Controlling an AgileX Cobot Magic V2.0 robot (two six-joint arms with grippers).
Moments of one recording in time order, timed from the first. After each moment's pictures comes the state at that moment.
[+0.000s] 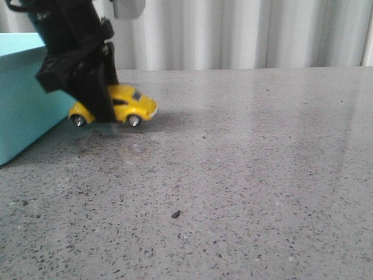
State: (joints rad) left arm -0.46 1.76 -1.46 -0.21 0.97 1.20; right arm 0.26 0.72 -0.97 0.06 0.71 -0.26
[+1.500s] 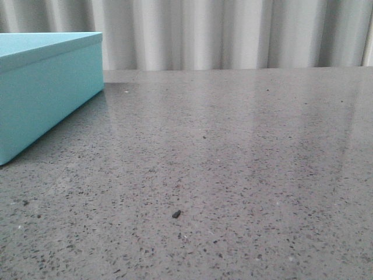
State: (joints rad) left arm -0.03 1.60 -1.25 -0.23 0.87 0.88; right arm 0.26 0.72 -0.97 0.06 0.74 -0.26
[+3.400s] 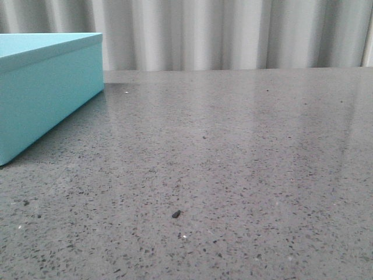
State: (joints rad) left arm -0.09 0.22 -0.25 -0.75 0.15 0.86; right arm 0.26 0.14 -0.37 -0.12 0.27 -0.26
